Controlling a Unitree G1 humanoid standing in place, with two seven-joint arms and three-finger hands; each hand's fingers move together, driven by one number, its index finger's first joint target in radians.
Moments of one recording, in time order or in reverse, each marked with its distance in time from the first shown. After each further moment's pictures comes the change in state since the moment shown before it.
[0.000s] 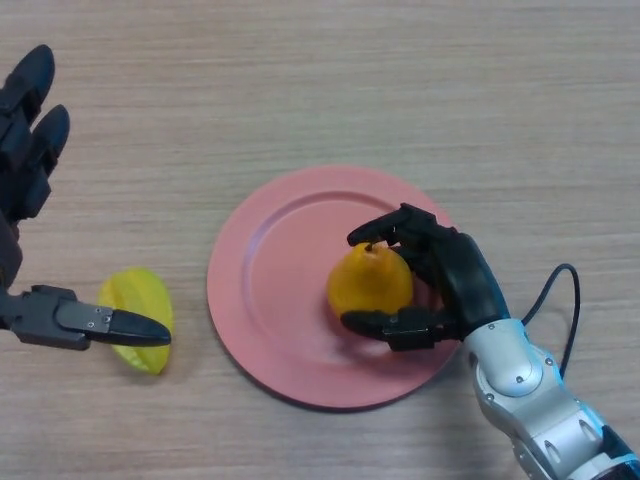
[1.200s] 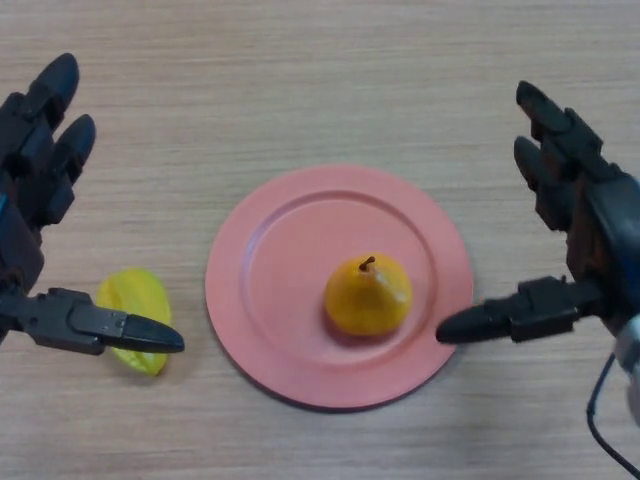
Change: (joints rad) left arm -0.011 -0.002 -0.033 -0.006 -0.030 0.049 -0.019; right arm 0.287 -0.034 -0.362 -0.987 -0.043 0.555 0.304
